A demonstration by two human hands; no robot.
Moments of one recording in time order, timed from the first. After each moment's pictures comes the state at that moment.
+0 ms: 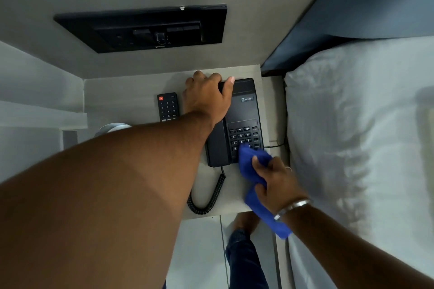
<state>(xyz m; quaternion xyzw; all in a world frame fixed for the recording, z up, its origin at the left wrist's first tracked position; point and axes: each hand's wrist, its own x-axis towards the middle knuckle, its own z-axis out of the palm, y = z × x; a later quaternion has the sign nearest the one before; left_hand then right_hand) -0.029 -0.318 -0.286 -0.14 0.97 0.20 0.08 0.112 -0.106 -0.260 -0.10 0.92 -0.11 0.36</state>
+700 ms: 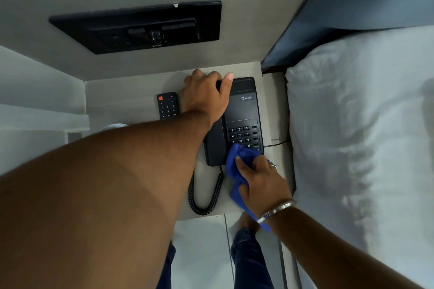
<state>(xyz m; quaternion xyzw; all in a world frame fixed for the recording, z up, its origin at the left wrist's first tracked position) -0.028 -0.321 -0.285 -0.13 0.96 0.23 0.08 0.124 -0.140 -0.260 -0.14 0.94 -0.10 0.30</state>
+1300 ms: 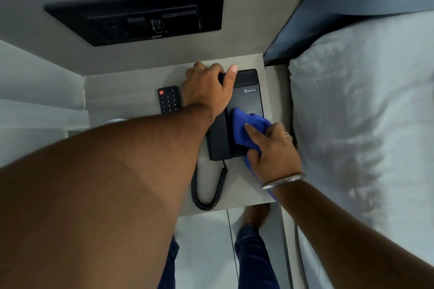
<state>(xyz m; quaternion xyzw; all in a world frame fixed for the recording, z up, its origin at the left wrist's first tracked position) -0.027 -0.321 -0.287 -0.13 0.96 0.23 0.06 0.084 -0.144 -0.263 -0.09 0.97 -0.13 0.18</state>
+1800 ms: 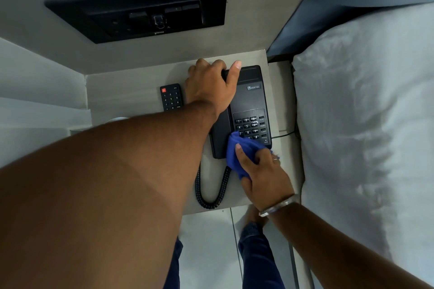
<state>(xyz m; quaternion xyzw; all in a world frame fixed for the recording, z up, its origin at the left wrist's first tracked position) -0.028 -0.321 -0.290 -0.13 0.96 0.22 0.06 0.135 -0.151 -0.276 -0.14 0.95 -0.11 0.24</state>
